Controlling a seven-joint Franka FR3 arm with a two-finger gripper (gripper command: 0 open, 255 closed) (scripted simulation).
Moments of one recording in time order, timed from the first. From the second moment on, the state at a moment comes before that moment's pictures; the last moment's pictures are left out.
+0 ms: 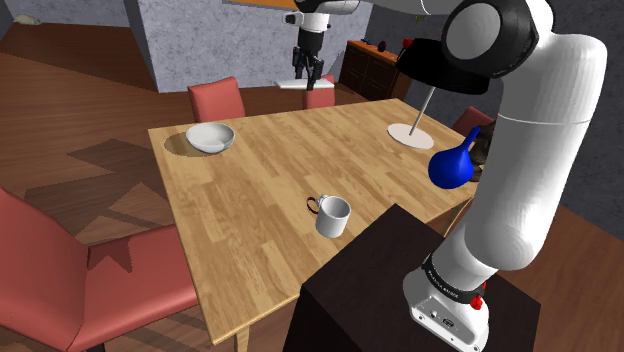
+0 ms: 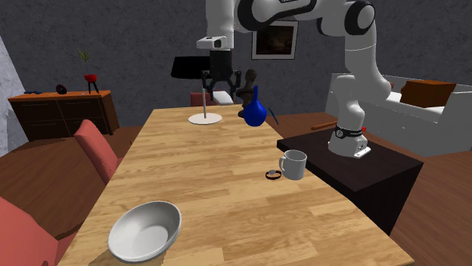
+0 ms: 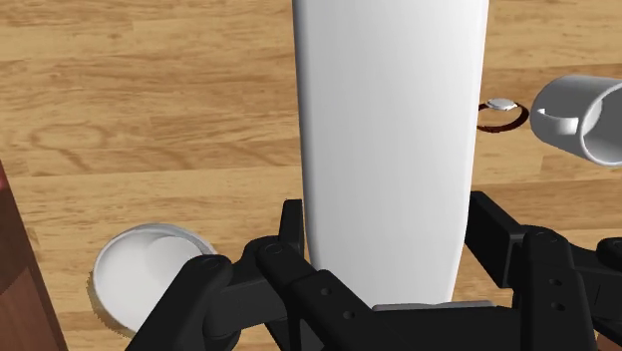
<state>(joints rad) 0.02 0.34 -0.16 -1.45 0.05 1.80 -1.51</state>
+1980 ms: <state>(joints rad) -0.26 -0.22 -0.45 -2.13 -0.11 1.93 -2.03</state>
